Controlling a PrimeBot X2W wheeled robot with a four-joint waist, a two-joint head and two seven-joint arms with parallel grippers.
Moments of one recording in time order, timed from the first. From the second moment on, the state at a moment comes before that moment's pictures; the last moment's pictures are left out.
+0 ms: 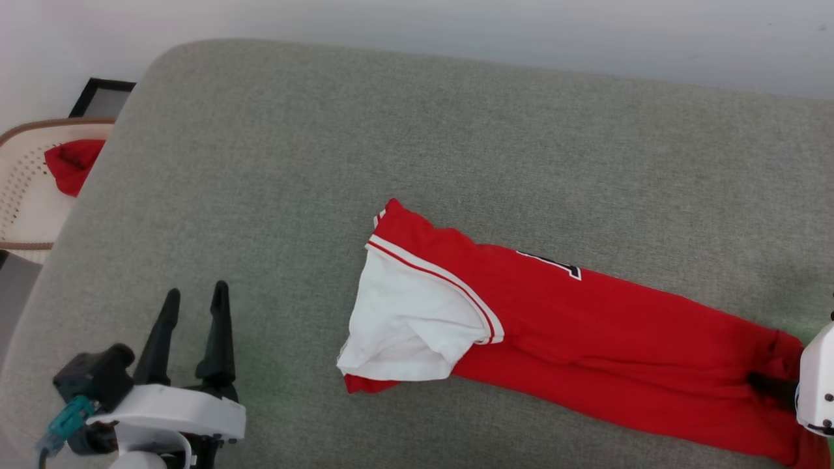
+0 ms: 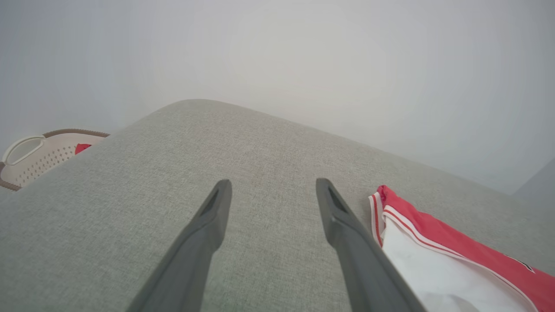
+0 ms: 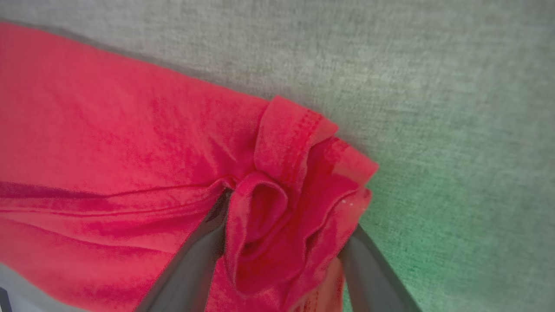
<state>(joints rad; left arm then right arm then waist) -0.13 0.33 -0.14 0.13 -0.64 0.03 -0.26 -0.26 -0.39 -0.11 0.30 0.53 0.13 0.98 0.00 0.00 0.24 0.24</state>
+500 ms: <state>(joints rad) -0.10 0.26 -0.06 0.17 -0.60 -0.02 -0.26 -0.30 -0.40 -0.10 0.32 0.55 0.13 0.99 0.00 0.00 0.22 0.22</state>
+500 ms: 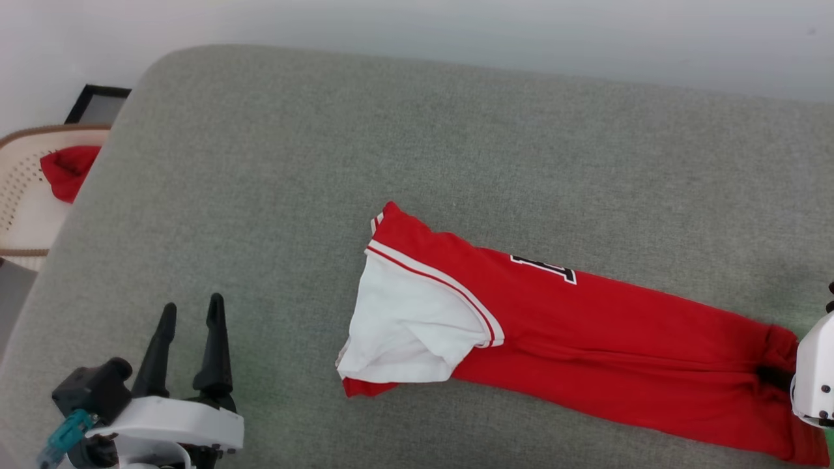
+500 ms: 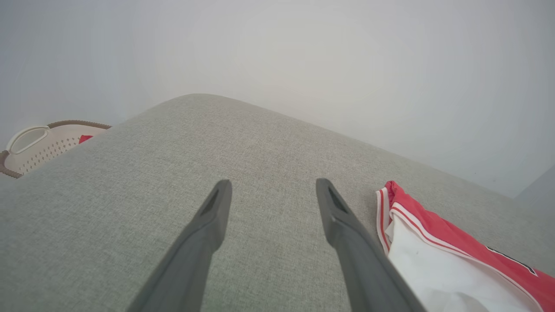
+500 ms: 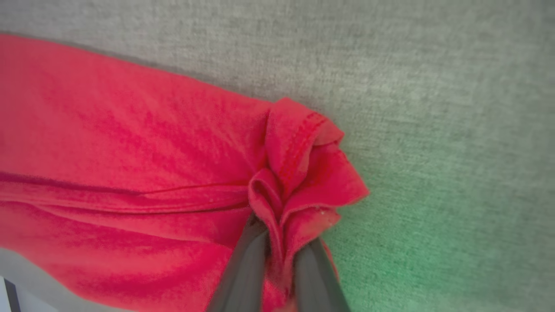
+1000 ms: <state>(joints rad) -0.05 0.26 -0.05 0.19 -0.56 -0.04 -0.26 -0.38 -0.56 -0.13 0.48 0.51 0.13 0.94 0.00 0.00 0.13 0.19</state>
